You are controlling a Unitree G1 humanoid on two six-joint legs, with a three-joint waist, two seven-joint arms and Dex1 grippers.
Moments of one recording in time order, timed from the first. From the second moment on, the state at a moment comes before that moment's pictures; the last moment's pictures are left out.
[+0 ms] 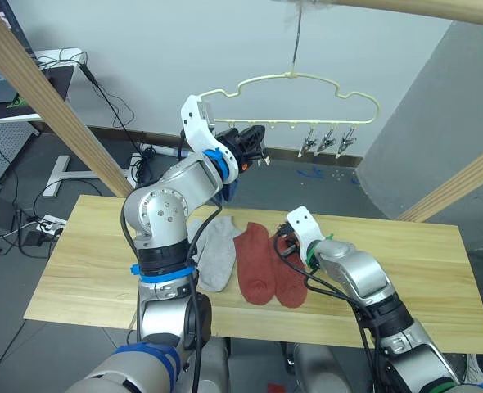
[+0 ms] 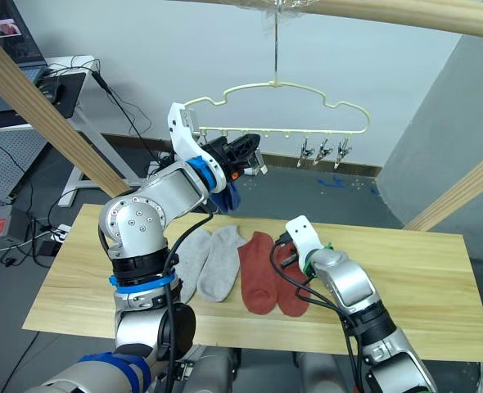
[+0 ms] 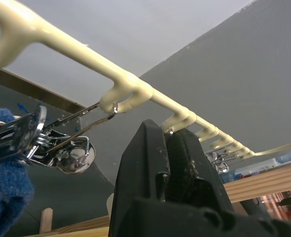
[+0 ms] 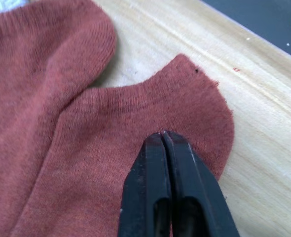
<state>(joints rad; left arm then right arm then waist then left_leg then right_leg) -0.86 0.01 0.29 -0.15 -0.69 1.08 0.01 -0.47 -0.21 0.29 -0.04 0.10 1.02 0.24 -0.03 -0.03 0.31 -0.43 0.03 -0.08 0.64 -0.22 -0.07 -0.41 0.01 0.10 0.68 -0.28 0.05</state>
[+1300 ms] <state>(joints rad) -0.86 0.01 0.28 -0.16 -0.69 1.08 0.01 -0.51 -0.17 0.31 0.06 0.02 0.95 0.26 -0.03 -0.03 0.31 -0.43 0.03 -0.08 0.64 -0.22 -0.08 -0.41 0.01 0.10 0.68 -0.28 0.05</state>
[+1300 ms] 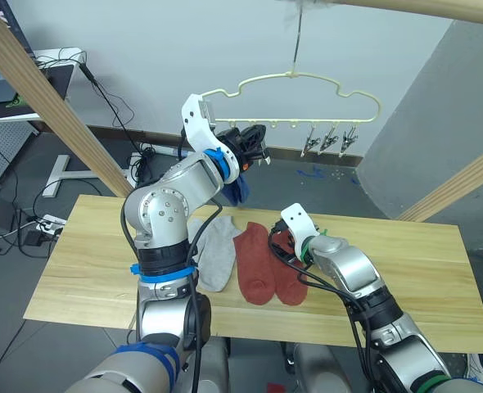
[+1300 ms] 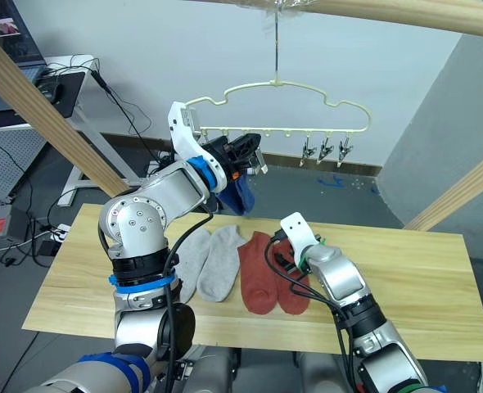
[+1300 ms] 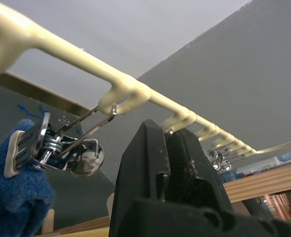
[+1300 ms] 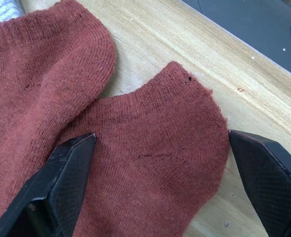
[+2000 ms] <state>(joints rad) -0.85 0.01 0.29 -0.16 -0.71 1.09 0.01 -0.50 -0.24 0.29 -0.01 0.03 0.98 0.32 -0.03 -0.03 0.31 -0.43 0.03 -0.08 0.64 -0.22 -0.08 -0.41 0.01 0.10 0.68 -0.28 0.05</state>
